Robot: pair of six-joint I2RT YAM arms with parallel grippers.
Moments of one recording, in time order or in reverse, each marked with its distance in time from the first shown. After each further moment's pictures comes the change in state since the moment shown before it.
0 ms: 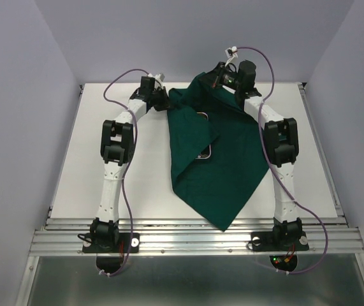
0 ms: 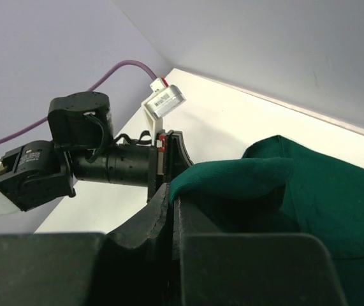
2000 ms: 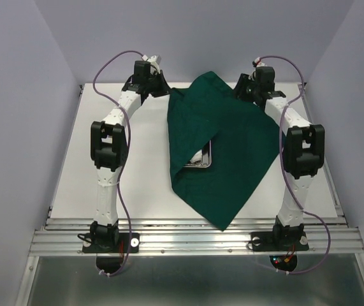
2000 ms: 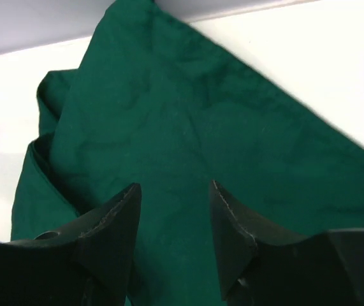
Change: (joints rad) left arm -0.011 -0.248 -0.090 -0.008 -0.034 0.006; right arm -0.101 -0.271 -0.198 -0.617 0.568 -0.286
